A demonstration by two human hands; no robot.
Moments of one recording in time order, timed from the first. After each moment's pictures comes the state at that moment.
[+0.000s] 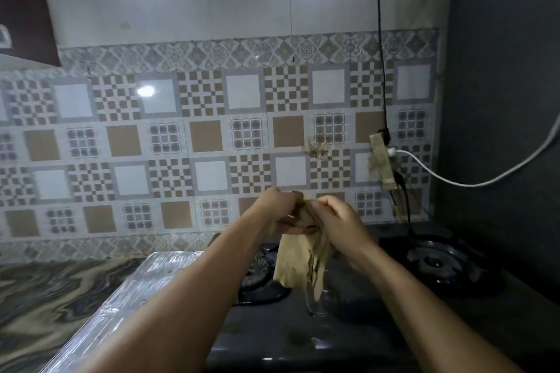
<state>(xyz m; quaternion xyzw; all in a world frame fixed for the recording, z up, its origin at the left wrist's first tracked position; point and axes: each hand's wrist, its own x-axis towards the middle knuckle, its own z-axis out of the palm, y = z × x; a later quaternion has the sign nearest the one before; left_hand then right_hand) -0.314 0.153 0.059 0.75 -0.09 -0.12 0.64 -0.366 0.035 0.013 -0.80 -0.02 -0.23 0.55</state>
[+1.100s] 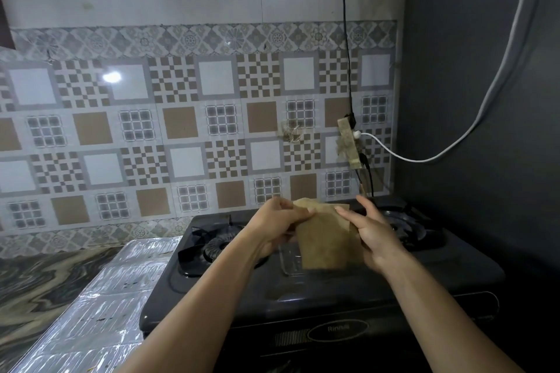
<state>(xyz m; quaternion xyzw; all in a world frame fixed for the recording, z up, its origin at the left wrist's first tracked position) -0.360 0.146 -0.002 0.72 -0.21 -0.17 0.64 -0.440 -0.014 -0.025 -0.56 0.11 -0.19 0.80</state>
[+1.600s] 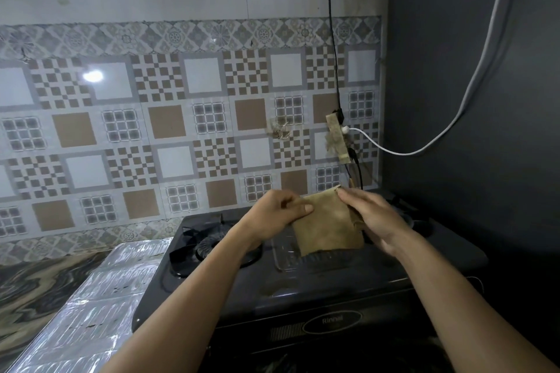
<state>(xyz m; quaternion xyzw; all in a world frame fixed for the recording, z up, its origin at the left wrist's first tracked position) -0.359 0.148 0.003 0.79 -0.40 -0.05 0.47 -0.452 -0.035 -0.014 -0.69 0.08 -0.19 0.70</state>
